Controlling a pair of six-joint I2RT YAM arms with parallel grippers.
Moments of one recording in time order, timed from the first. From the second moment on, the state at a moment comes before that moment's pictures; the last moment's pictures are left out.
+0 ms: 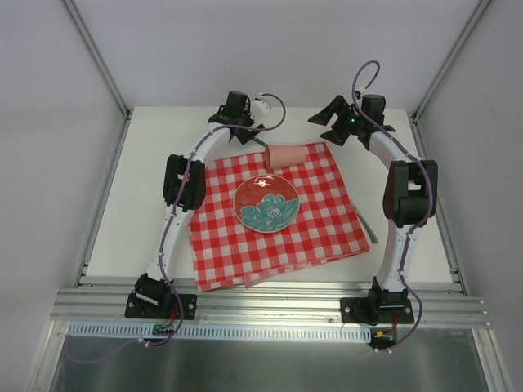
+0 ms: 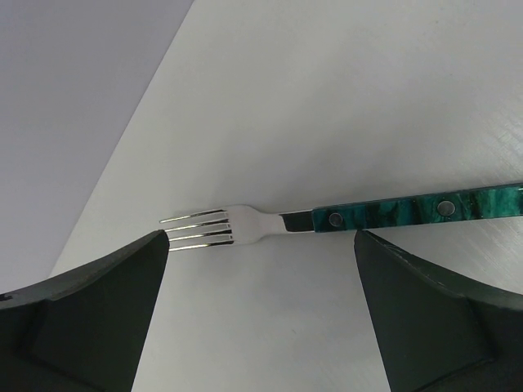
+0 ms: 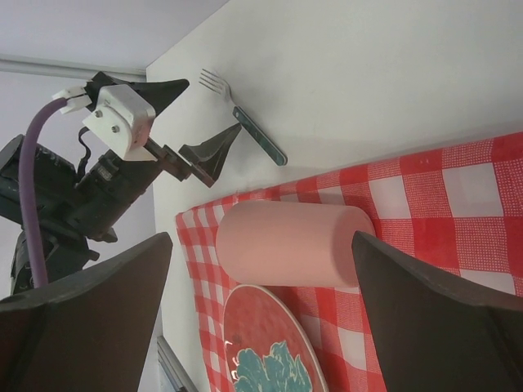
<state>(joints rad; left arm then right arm) -0.34 2.63 2.39 -0.42 -0.03 0.68 0.07 2.12 1.67 -0.09 -0.64 0.78</state>
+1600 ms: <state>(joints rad) -0.36 2.31 1.94 -0.49 -0.01 0.55 0.04 2.18 1.69 -0.11 -0.61 0.79</state>
